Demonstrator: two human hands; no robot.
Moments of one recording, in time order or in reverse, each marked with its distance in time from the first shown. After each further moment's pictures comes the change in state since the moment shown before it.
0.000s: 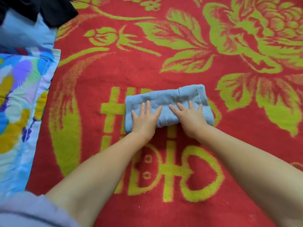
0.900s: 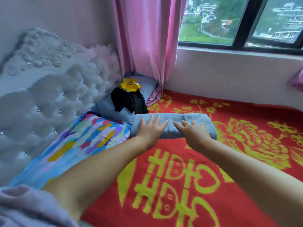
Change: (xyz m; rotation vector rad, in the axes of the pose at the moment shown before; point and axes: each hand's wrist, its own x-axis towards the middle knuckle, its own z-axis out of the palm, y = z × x) left_hand -0.289 -0.052 -0.319 0.261 0.415 -0.133; right_hand -0.255 -0.114 -0.329 -0.267 0.411 -0.190
